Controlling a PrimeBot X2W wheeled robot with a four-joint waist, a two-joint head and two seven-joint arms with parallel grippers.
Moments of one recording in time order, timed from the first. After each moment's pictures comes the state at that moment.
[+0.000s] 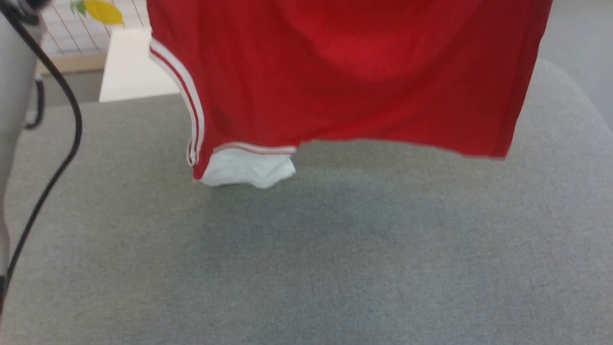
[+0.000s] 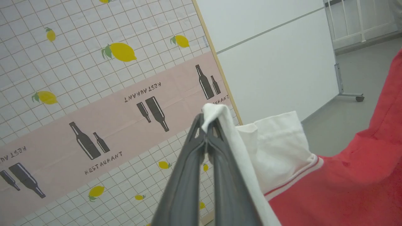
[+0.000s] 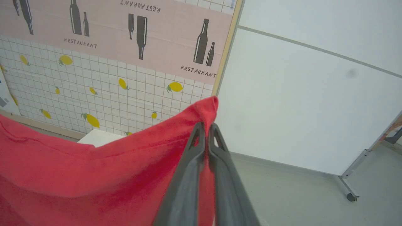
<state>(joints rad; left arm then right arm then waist) -1.35 0.50 -0.52 0.28 -0.53 -0.09 0.39 -1.19 -0.31 0.15 0.41 0.29 0.13 0.55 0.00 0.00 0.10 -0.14</state>
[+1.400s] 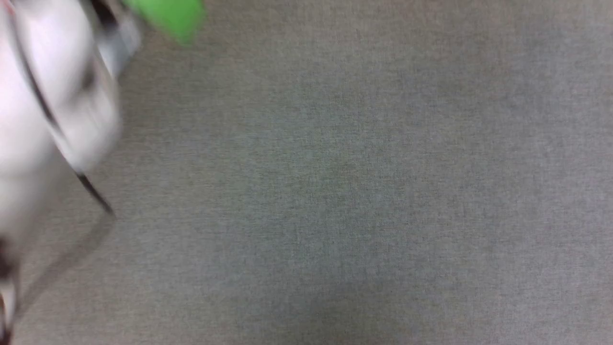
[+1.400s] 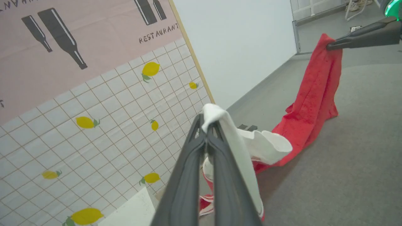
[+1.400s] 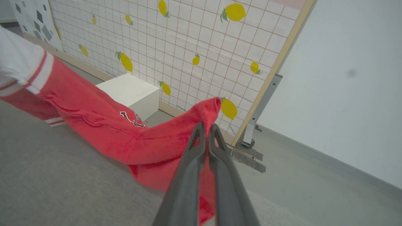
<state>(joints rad) -1.24 0.56 -0.72 0.15 -0.41 -0.07 -0.14 -1.15 -0.65 0.50 0.38 0.55 0.13 -0.06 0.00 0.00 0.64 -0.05</state>
